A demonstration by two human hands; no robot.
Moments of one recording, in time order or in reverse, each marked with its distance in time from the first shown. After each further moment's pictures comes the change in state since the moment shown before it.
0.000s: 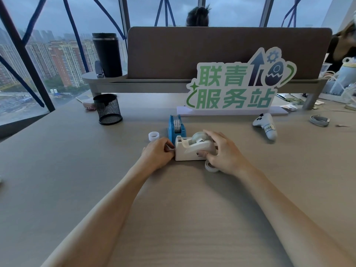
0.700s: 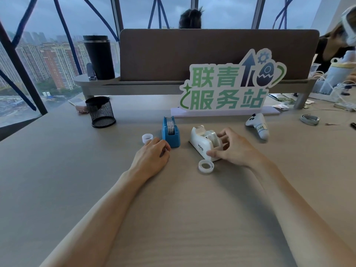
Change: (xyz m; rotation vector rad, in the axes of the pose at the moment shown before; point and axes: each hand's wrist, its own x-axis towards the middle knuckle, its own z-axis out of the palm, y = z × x) left_hand -0.006 -0.008 0.006 0.199 0.171 0.298; right_hand 0.001 0.022 -0.042 0.089 -0.099 0.301
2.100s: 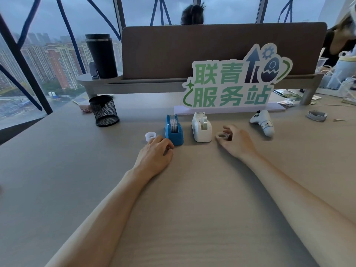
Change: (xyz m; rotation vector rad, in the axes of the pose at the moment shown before) left_hand -0.001 0.001 -0.002 0.026 -0.019 -0.017; right_hand 0.043 0.033 0.022 -0.074 0.295 -0.021
